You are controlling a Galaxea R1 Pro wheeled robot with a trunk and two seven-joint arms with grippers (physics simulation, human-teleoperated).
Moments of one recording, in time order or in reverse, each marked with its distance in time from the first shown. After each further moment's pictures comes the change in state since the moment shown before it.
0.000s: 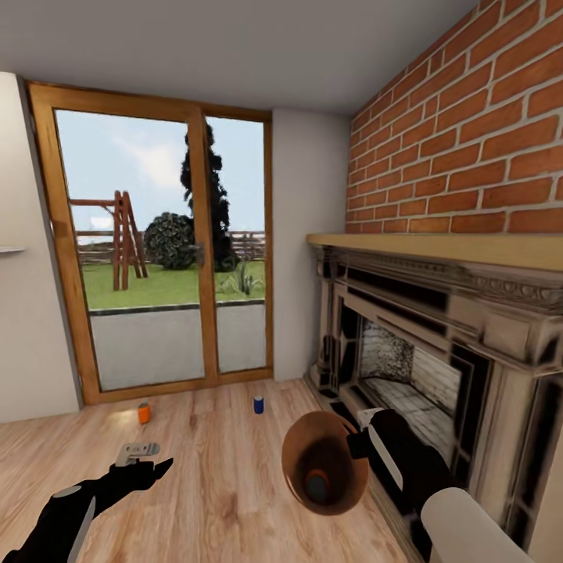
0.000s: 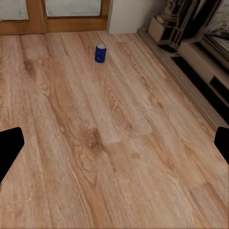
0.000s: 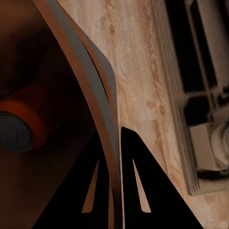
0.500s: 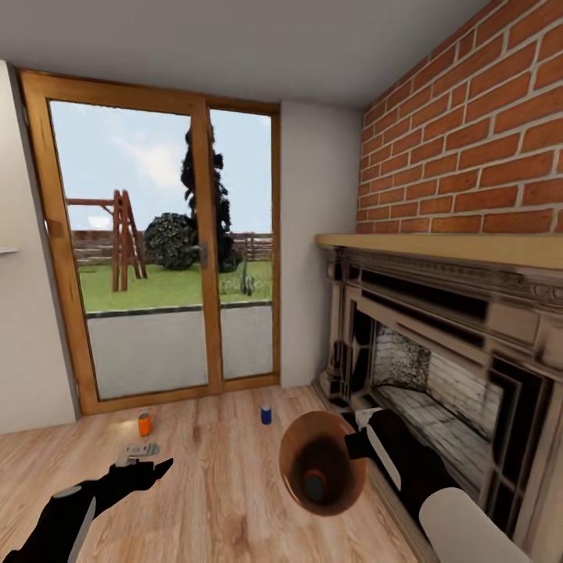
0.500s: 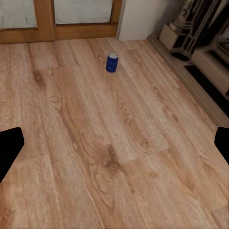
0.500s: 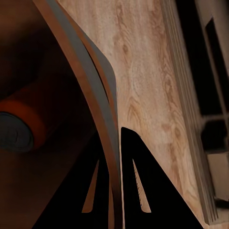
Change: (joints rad) left arm 0.000 -0.001 0.000 0.002 0.000 0.000 0.005; right arm 0.000 0.007 0.002 0.000 -0.005 0.000 0.000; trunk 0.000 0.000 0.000
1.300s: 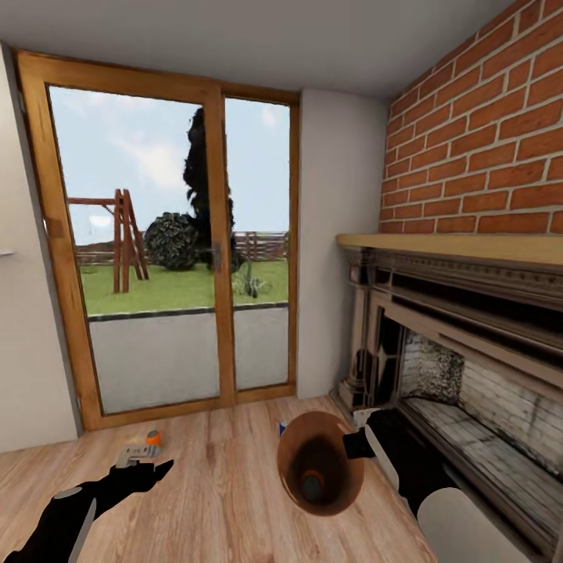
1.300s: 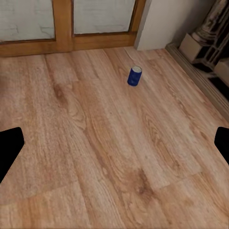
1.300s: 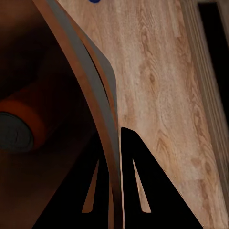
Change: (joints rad) left arm 0.000 -0.001 -0.001 0.008 -0.001 0.000 0.000; right arm 0.000 0.007 0.001 0.000 -0.004 0.000 0.000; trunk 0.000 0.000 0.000
